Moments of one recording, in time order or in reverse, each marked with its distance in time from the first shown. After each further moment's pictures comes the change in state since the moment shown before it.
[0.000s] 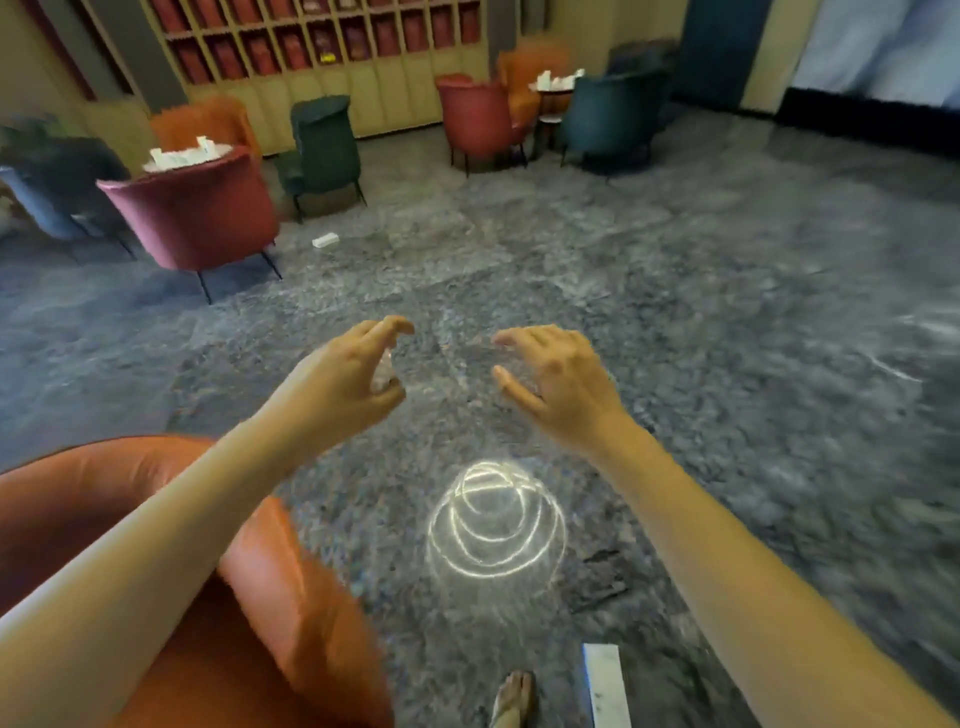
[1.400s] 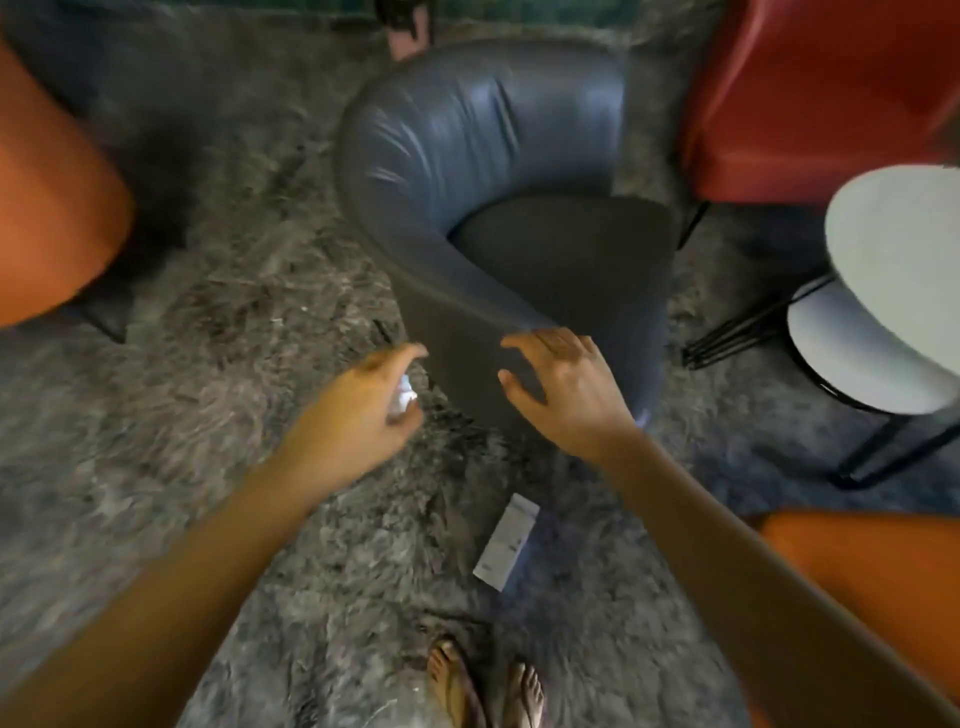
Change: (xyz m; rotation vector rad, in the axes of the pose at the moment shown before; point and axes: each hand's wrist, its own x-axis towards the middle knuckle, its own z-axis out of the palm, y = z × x) left_hand 0.170 0.388 0.336 -0.354 -1.054 2.351; right_hand -0.175 0.086 0.024 -1.000 0.945 2.304
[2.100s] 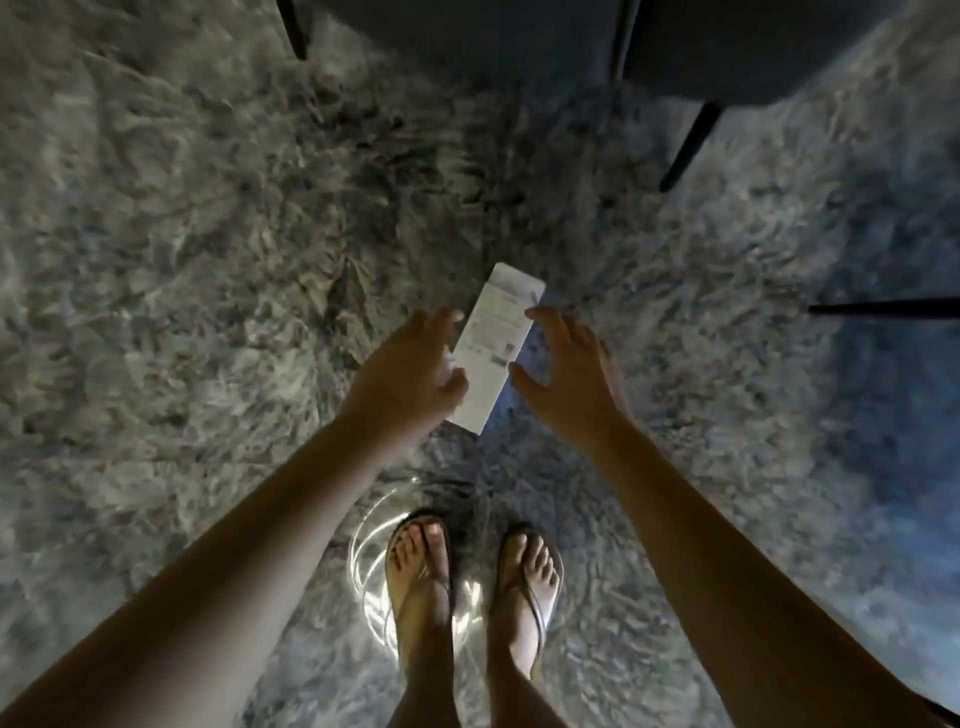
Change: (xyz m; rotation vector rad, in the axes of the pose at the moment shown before) left_hand -0.048 -0.173 0.577 -0.167 -0.421 -0.168; right_hand -0.275 0.235 0.503 0.191 -0.366 0.610
